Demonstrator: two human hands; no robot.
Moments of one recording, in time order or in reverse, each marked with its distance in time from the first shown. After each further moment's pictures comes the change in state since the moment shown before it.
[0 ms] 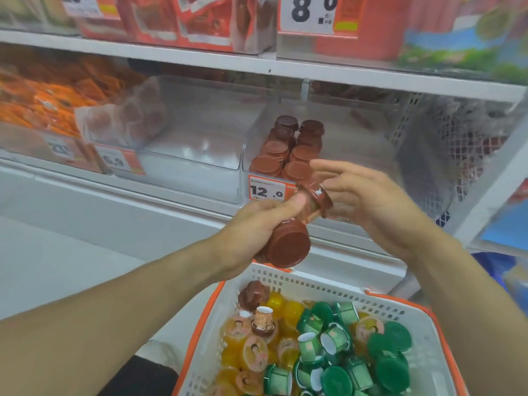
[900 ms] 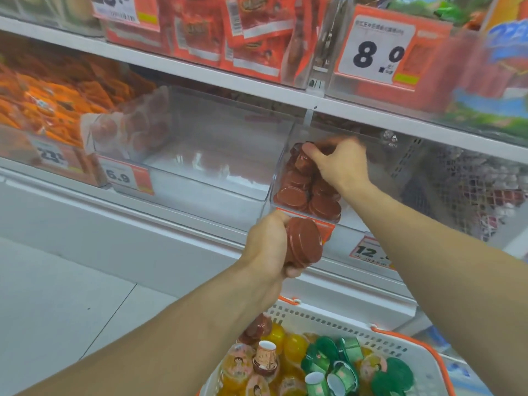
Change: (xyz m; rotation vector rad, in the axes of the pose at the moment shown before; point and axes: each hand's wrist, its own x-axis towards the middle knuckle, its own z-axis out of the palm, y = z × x) left_hand 0.007 0.025 -0.027 -0.460 0.239 -0.131; right_hand 0.173 -0.018 0.043 -0.733 0.495 -0.262
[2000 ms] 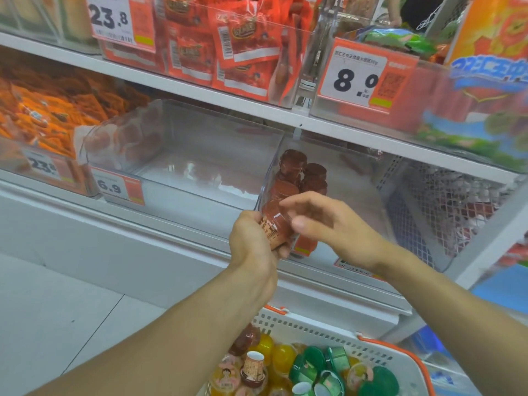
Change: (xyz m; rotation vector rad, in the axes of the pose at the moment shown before) left_hand 0.011 0.007 0.014 -0.359 0.137 0.105; right_hand -0.100 -0.002 -0.060 0.431 -0.709 -0.208
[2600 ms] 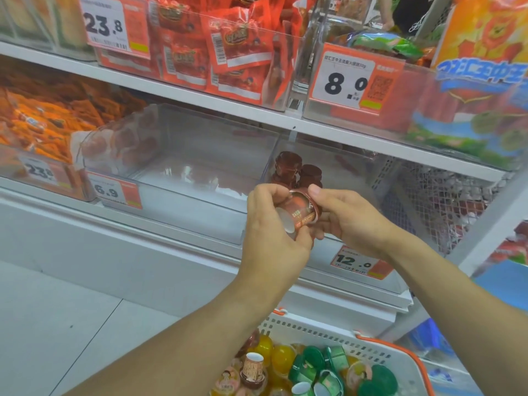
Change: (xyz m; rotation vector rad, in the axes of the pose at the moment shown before) left_hand -0.002 -0.013 -0.006 0.866 -0.119 0.831; right_hand 0.009 0.003 -0.019 0.326 0.126 0.186
